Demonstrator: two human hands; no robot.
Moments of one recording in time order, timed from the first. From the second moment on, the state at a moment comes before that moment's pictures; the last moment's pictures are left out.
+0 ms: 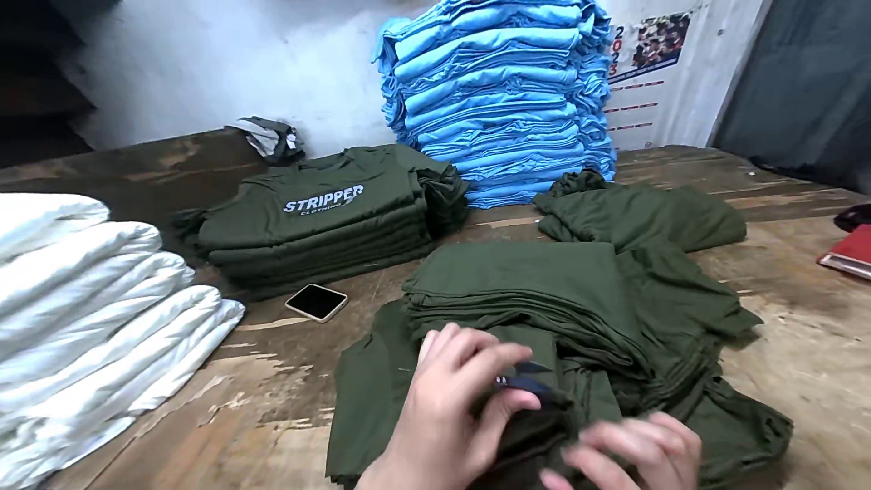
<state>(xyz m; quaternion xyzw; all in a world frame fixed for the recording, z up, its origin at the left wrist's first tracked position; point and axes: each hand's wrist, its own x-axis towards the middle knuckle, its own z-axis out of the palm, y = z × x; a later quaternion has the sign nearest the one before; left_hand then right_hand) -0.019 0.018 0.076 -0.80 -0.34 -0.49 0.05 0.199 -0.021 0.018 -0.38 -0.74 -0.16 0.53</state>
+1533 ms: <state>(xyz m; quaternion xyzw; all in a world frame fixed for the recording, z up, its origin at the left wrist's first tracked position) -0.065 -0.013 0.039 -0.87 -0.29 -0.39 -0.08 0.258 -0.021 0.051 -0.28 -0.86 0.23 0.36</state>
